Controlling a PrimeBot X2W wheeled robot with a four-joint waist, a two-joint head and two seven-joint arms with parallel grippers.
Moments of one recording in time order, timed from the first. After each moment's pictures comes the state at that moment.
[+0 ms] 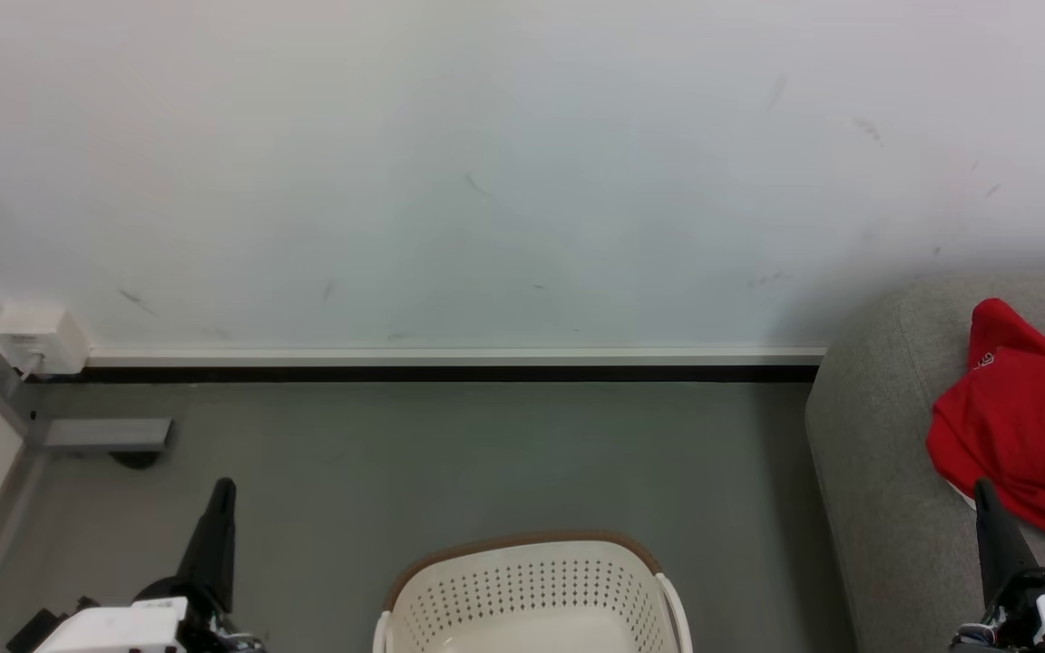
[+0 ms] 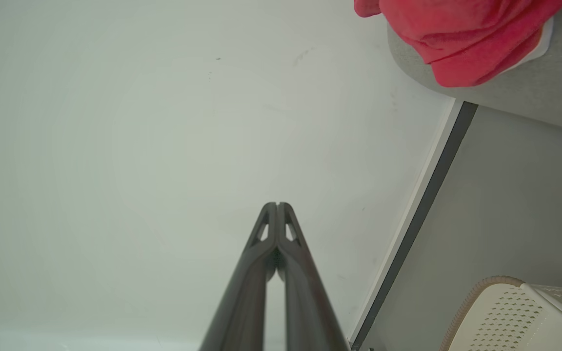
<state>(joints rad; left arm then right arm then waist) -0.11 0.05 0.12 0.25 -1.61 -0.13 0.11 -0.11 -0.05 -0.12 0.25 1.61 0.13 0.11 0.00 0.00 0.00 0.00</state>
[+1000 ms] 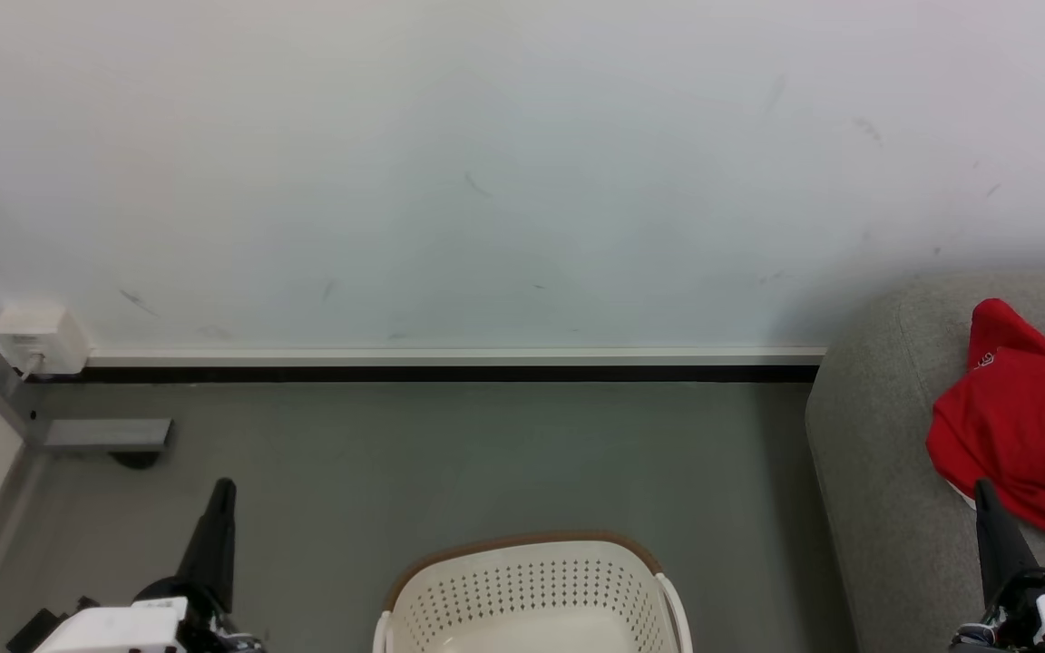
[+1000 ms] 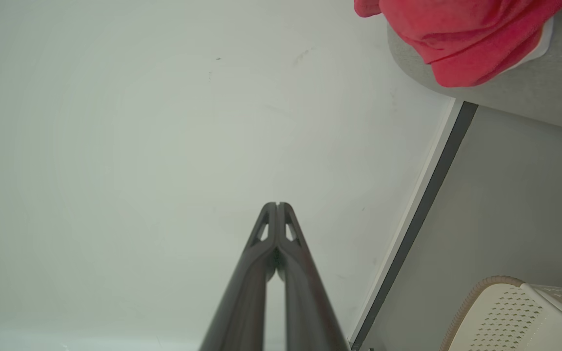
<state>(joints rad) -0.11 0.05 0.12 0.25 -1.61 -0.13 0.11 -0.11 -0.05 -0.12 0.25 1.61 0.13 0.11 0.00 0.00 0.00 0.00</state>
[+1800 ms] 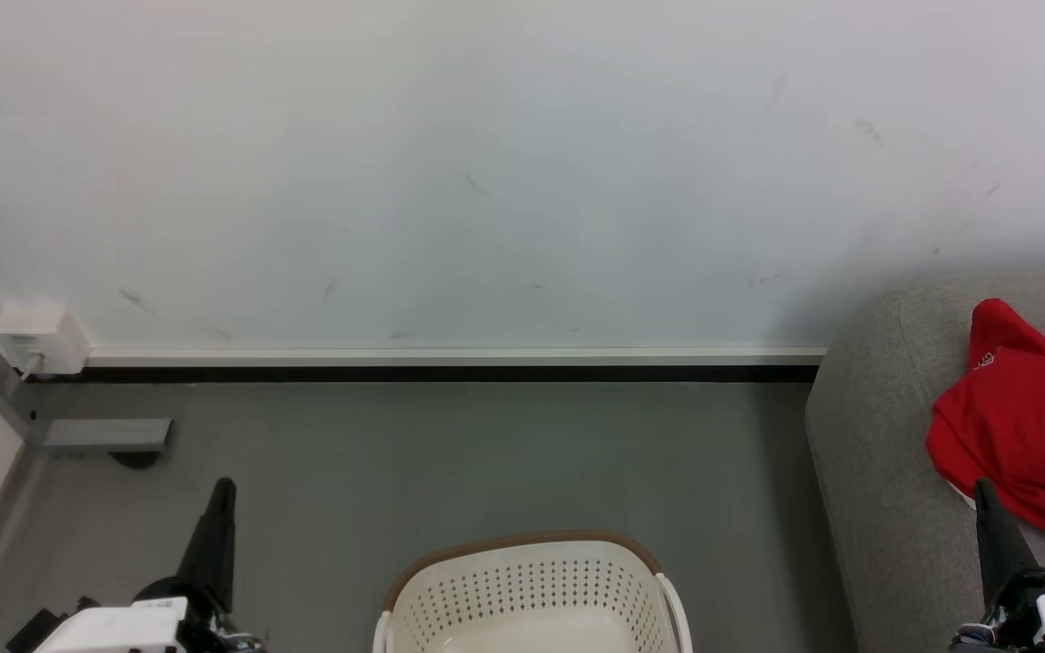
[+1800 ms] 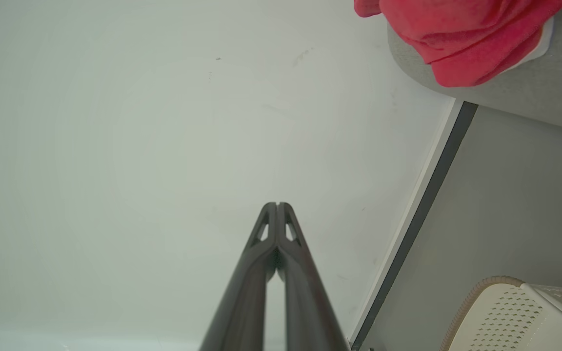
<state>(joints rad) -0.11 0.05 0.12 0.25 -1.61 -0.13 0.11 -0.11 -0.05 -0.12 0.25 1.61 0.13 0.11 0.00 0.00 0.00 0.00</state>
